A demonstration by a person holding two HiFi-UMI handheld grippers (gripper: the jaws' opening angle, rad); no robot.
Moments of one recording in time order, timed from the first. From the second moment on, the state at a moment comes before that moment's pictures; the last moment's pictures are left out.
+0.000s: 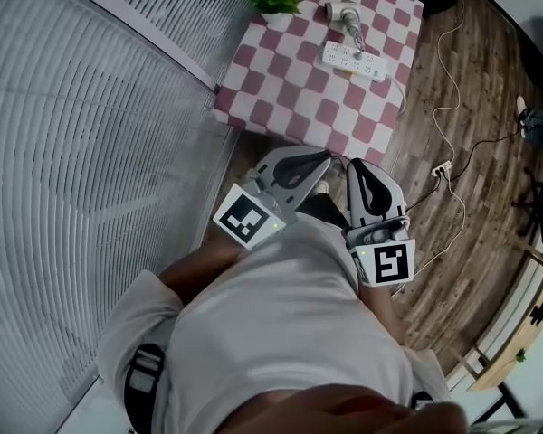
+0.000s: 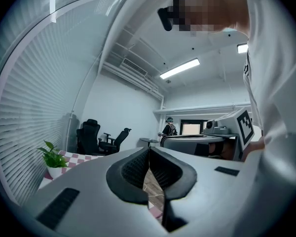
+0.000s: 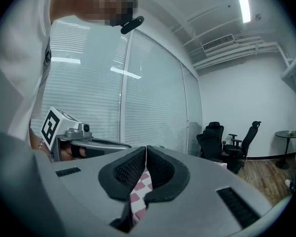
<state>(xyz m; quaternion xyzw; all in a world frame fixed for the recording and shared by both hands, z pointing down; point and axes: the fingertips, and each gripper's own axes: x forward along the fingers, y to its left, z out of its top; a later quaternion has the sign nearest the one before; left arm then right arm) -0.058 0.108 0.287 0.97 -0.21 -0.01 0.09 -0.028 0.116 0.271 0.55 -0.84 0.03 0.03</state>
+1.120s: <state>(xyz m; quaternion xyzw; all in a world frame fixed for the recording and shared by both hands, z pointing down) 0.010 0.006 0.303 0.97 -0.21 0.03 0.09 0.058 0.014 0.277 0.56 -0.83 0.02 0.03</state>
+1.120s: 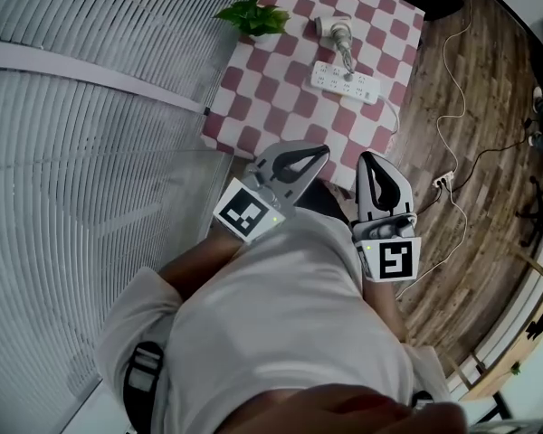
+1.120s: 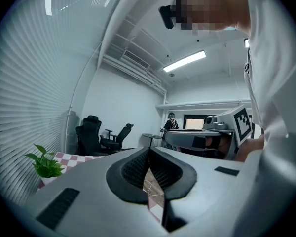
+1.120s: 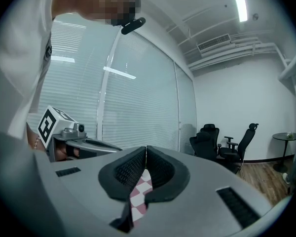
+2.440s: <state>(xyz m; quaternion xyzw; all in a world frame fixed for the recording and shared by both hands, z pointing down) 0.088 -0.100 0.333 0.97 -0.21 0.10 0.06 0.132 -0.097 0.312 0.54 -0.84 0.04 0.04</state>
